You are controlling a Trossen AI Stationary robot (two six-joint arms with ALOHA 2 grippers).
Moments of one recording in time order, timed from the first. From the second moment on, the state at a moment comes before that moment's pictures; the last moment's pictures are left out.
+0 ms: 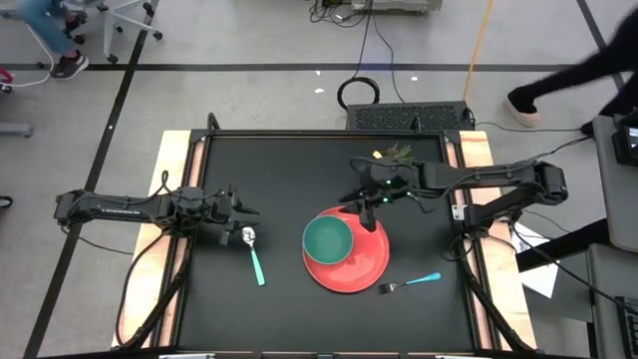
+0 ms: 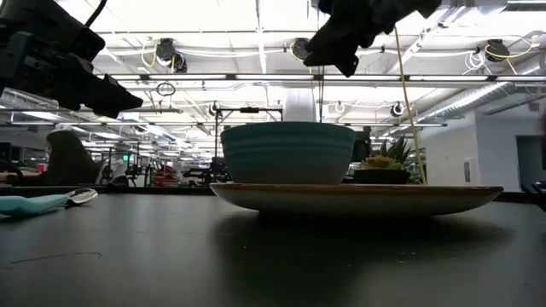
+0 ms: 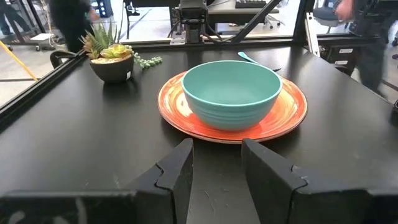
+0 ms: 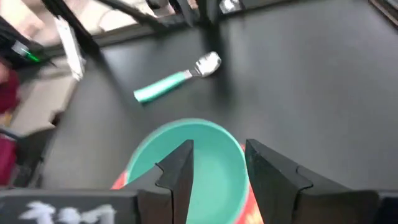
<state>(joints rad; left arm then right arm) 0.04 0.39 0.08 0.08 0.10 0.05 -0.10 1.36 1.03 -0.28 -0.18 0.17</state>
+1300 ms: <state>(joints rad) 0.03 0.39 0.08 0.08 0.10 0.05 -0.08 1.72 1.37 -0.80 -0.15 0.21</state>
